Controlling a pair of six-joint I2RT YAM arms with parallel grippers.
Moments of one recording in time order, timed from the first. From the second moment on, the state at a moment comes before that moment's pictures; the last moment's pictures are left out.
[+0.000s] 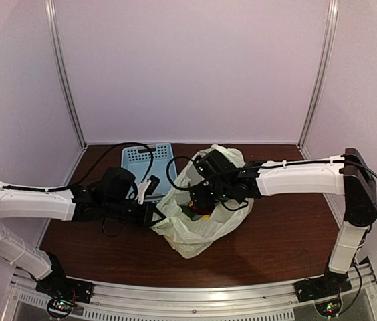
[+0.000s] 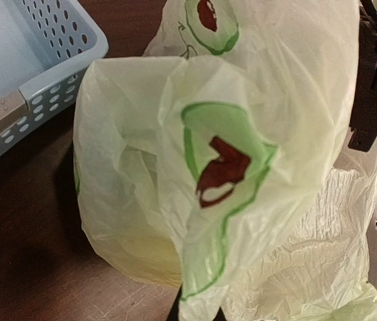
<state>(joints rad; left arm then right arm) -0.87 1.35 0.72 -0.08 0.26 -0.57 0.97 1.82 1.33 -0.36 0.30 0.42</state>
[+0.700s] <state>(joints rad) -0.87 1.37 0.73 -0.09 0.22 -0.55 0.90 1.95 1.42 -0.39 0.25 0.36</state>
